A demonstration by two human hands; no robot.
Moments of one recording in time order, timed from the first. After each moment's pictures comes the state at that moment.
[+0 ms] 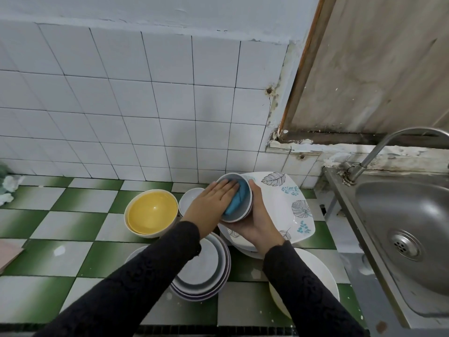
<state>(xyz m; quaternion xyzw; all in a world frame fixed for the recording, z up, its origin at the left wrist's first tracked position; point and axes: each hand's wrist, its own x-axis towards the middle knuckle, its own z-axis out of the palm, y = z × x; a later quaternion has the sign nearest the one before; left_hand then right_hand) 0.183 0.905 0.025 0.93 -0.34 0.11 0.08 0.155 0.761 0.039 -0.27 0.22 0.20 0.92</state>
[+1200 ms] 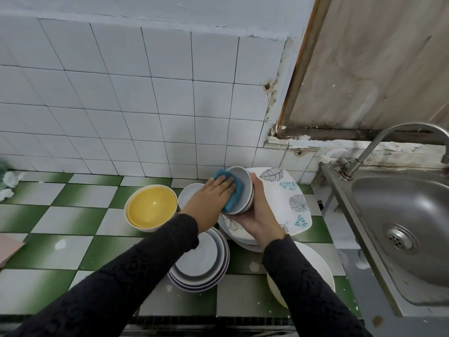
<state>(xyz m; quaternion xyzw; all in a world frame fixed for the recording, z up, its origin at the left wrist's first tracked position) 0.173 0.904 0.042 0.95 -0.32 0.02 0.02 0.145 0.761 0.050 -0.30 0.23 0.12 0.92</state>
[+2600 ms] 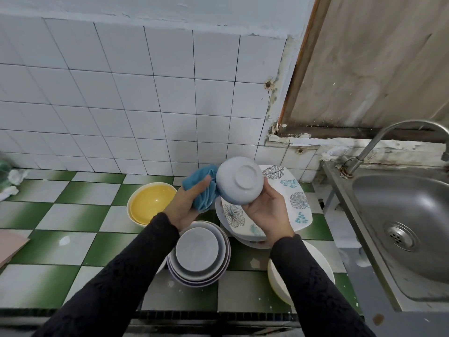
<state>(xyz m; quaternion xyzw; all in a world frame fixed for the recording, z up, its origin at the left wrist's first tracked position) 0.157 0.936 0.053 0.50 0.05 -0.17 0.85 0.148 0.737 0.041 -0.23 0.18 0.10 0.95</state>
